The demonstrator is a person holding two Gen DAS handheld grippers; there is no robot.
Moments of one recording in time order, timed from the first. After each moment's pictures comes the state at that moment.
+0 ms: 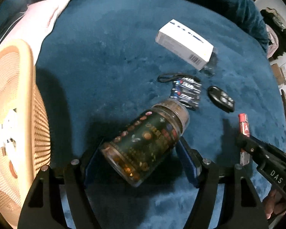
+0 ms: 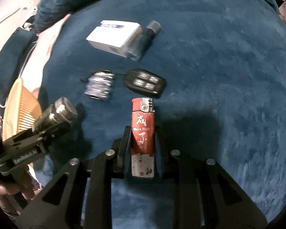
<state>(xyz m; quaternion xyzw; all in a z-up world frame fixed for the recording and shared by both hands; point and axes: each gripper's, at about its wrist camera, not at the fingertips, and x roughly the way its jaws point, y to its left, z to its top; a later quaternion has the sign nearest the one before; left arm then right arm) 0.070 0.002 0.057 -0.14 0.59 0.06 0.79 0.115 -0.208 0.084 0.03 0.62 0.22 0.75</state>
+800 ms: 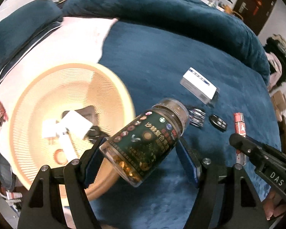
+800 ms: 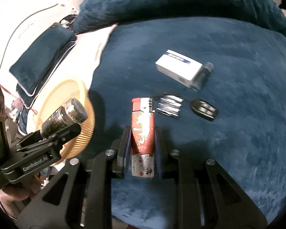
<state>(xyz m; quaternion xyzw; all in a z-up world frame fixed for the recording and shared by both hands) -0.016 0.074 0.160 -0.16 0.50 0.14 0.84 0.080 -0.117 0.165 0.02 0.55 0.32 0.77</state>
